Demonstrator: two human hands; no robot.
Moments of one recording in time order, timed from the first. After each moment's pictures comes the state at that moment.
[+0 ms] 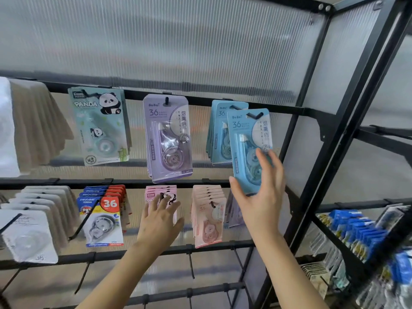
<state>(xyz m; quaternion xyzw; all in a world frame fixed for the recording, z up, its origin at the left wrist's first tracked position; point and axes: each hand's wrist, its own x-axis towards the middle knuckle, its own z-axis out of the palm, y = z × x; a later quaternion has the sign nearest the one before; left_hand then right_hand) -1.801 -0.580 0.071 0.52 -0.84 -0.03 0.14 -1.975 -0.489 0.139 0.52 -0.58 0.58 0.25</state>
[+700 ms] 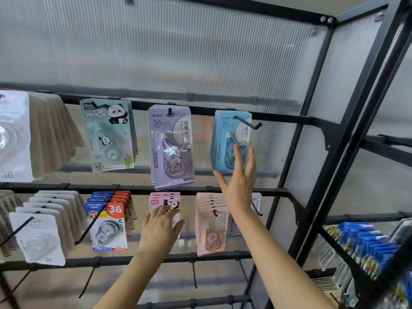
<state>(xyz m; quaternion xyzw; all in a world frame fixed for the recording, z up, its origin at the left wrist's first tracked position) -1.803 -0.579 0.068 0.56 -0.81 -0.04 0.19 -1.986 -0.574 0.134 0.53 -0.66 0.50 0.19</state>
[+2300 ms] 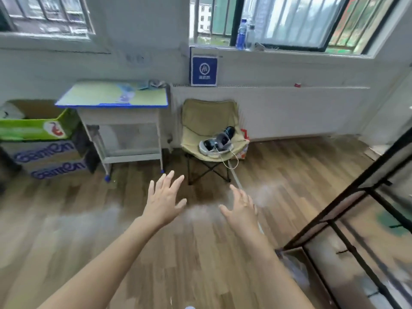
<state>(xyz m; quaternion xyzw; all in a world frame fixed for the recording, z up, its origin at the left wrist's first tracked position) -1.164 -0.025 -0.033 0.95 -0.29 -0.01 0.15 -1.279 -0.194 -0.015 0.91 -0.31 -0.02 -0.27</state>
